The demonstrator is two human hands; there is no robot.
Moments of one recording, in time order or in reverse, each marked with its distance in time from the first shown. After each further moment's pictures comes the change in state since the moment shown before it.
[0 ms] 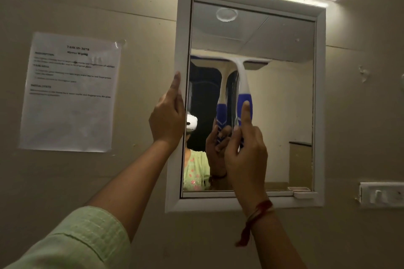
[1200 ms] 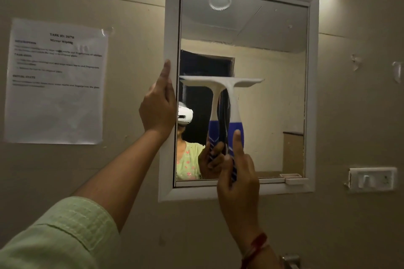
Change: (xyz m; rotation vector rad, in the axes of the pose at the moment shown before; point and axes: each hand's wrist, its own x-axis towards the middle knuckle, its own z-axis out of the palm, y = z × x) left_hand -0.001 0.001 0.000 -0.016 -0.002 -0.011; right_hand -0.068 0.010 -0.018 0.070 -0.110 0.068
